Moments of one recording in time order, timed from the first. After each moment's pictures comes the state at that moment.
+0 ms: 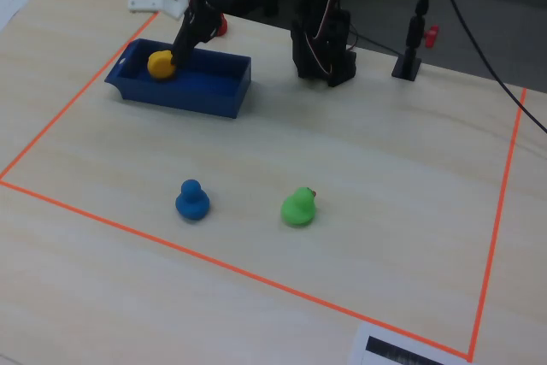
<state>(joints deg) 50.2 124.7 118.3 48.8 -72.6</state>
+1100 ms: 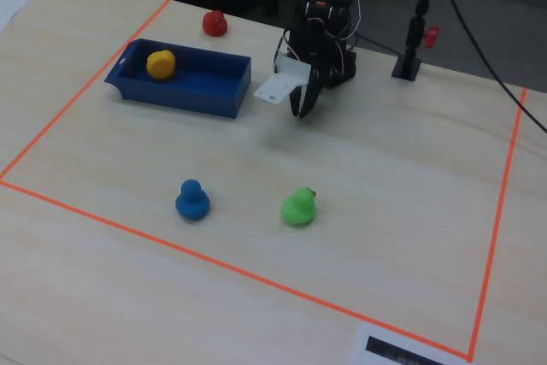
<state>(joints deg) -0.1 189.9 178.7 70.9 -64.4</state>
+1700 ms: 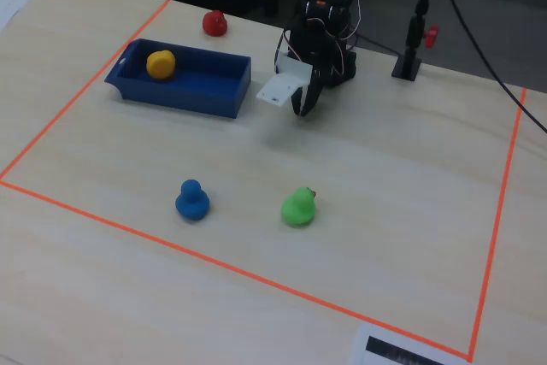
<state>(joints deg) -0.1 190.1 178.7 73.2 -66.0</state>
